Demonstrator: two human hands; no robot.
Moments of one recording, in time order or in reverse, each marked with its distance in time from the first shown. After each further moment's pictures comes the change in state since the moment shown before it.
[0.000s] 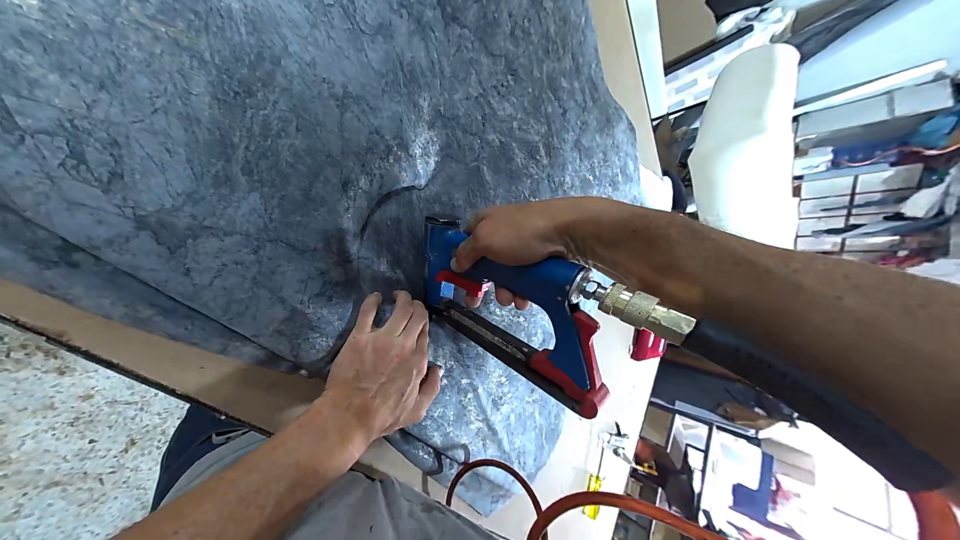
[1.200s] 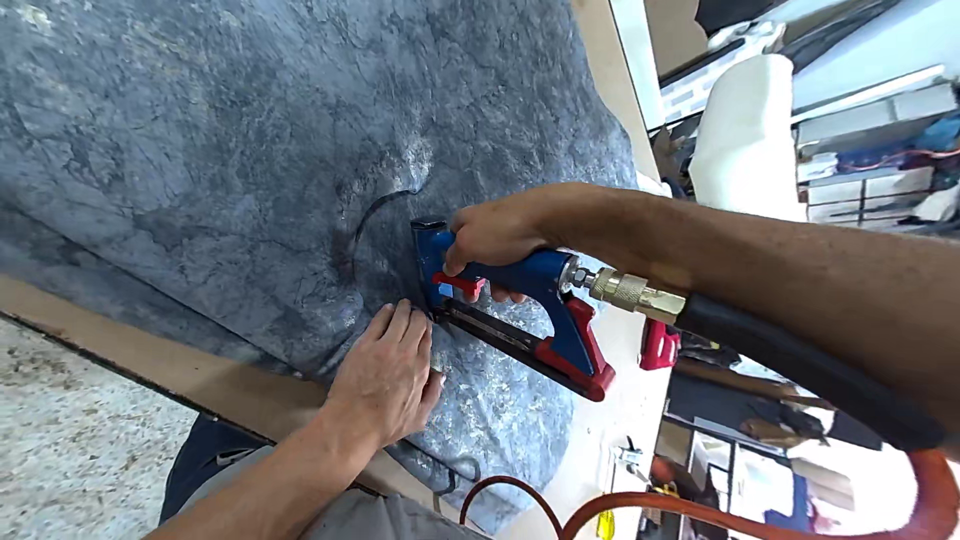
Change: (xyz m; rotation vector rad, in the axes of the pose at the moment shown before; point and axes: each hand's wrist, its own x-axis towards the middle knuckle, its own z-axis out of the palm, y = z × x) left_hand -0.001 0.009 0.006 -0.017 0.021 0.011; right_hand -0.006 -0.011 0.004 -0.226 0.045 -0.010
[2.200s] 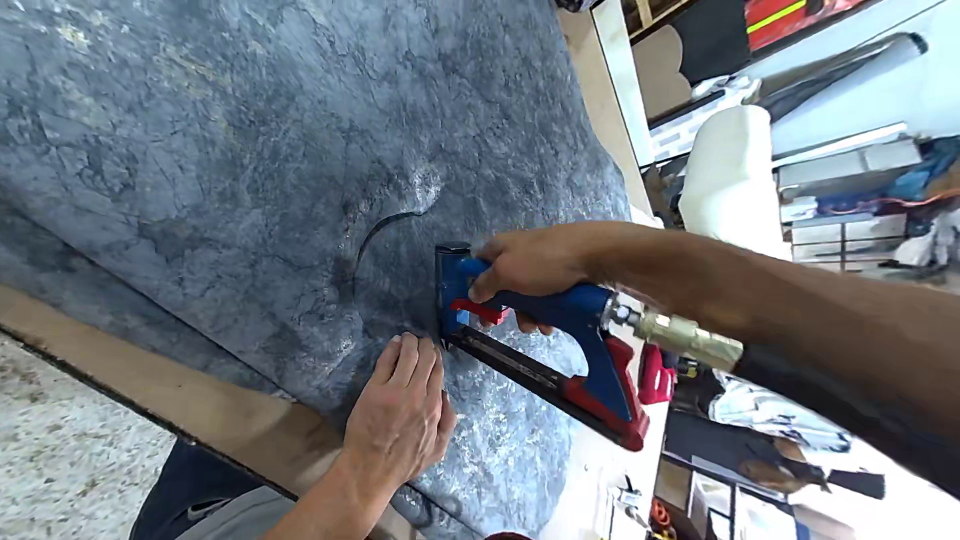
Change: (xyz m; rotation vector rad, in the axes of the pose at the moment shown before) left_hand 0.004 0.034 0.037 0.001 0.356 -0.166; right_hand -0.008 0.027 -0.008 0.048 0.011 -0.040
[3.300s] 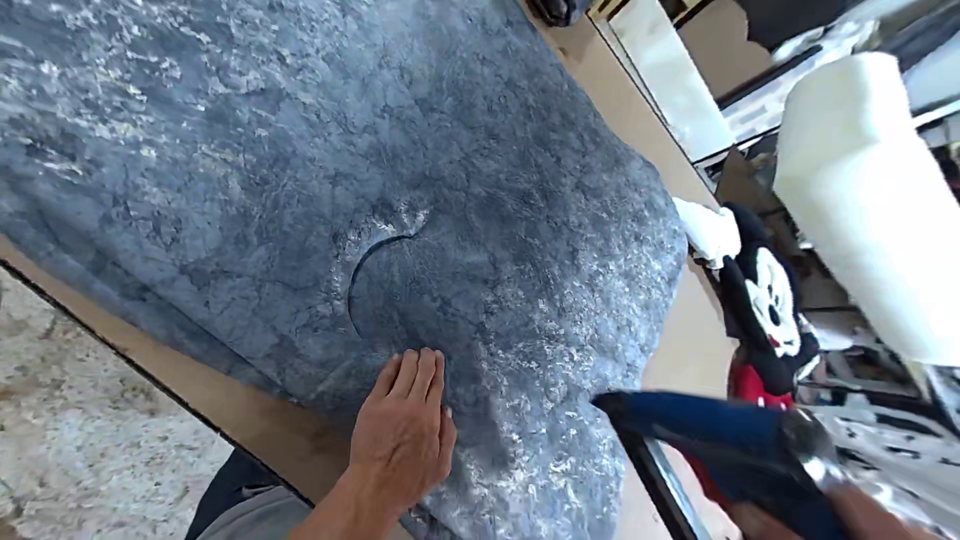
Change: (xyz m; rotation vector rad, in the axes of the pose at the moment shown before) left_hand 0.000 0.023 -0.013 0.103 -0.191 -0.024; right_hand -0.117 0.280 0.162 0.084 0.846 -0.379
